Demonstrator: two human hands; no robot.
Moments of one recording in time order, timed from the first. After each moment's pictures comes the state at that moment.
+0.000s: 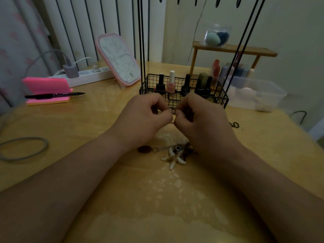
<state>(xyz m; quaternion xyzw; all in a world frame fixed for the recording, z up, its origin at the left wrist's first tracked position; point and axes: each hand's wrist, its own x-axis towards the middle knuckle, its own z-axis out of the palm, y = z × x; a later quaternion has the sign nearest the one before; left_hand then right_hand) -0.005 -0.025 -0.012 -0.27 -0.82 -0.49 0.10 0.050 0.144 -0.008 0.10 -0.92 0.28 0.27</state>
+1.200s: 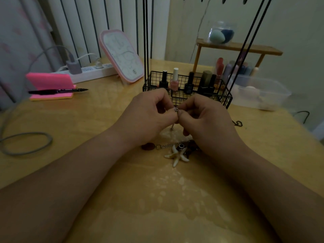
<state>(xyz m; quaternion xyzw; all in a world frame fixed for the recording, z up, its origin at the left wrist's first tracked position) -0.004 -0.027 -0.012 -0.29 -0.82 -0.48 0.10 0.052 0.144 -0.009 0.06 -0.88 0.43 0.19</state>
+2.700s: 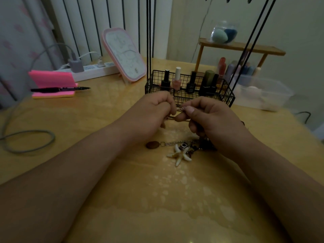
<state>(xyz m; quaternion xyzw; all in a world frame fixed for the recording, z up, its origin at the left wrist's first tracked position) -0.005 -0.029 -0.005 -0.25 -0.82 -0.52 -0.04 0.046 0.158 -0.005 0.02 -0.81 0.58 0.05</state>
